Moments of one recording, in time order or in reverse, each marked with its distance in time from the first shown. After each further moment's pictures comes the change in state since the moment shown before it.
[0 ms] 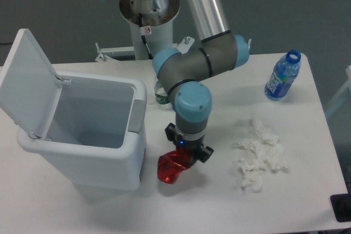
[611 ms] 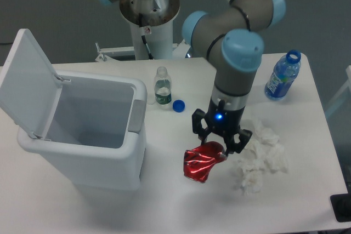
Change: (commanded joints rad) arm 0.104 0.126 0.071 -0.006 -0.197 0.003
